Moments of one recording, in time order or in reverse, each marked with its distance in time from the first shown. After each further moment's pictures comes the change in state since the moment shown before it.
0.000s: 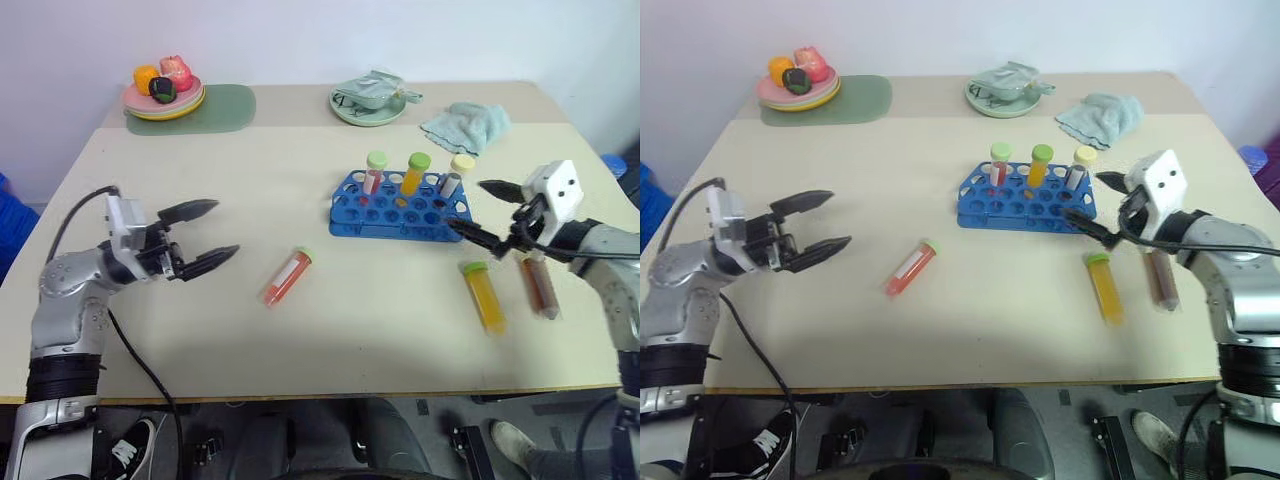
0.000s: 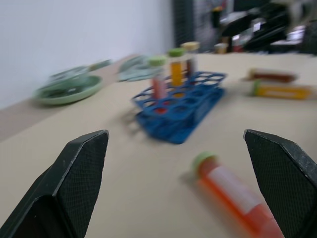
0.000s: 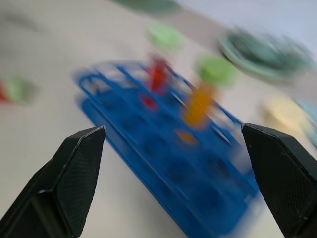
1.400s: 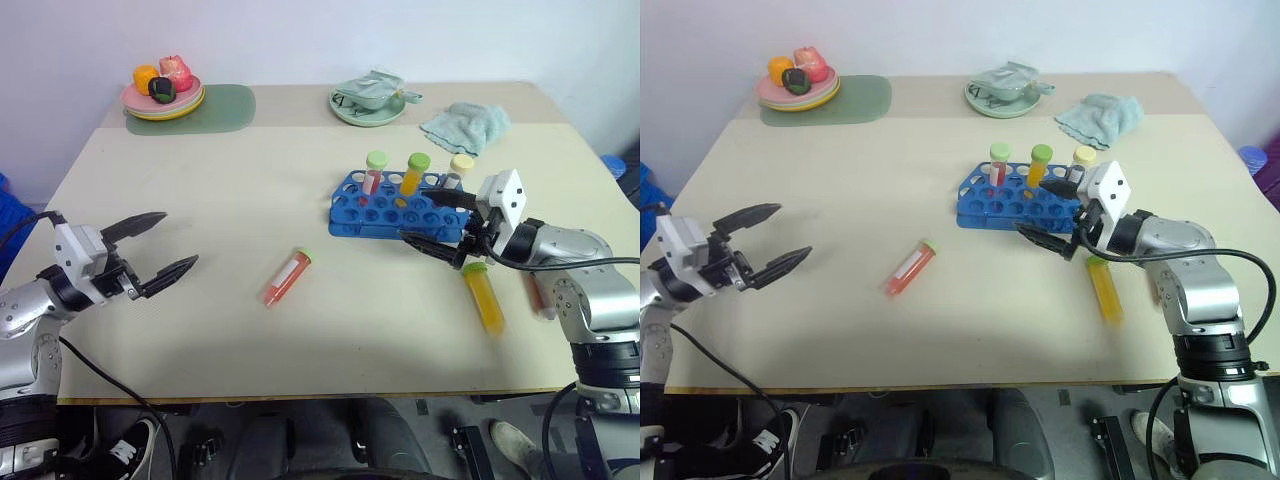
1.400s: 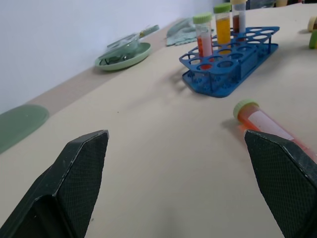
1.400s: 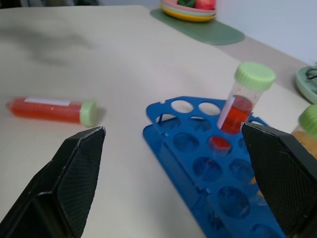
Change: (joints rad) left arm 0.209 0.094 0.173 -0.001 0.088 -0.184 0.146; right arm -0.082 0.183 0.180 0.049 0.004 -0.245 0.166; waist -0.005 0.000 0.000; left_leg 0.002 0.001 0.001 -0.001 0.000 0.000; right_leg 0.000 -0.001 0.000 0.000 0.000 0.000
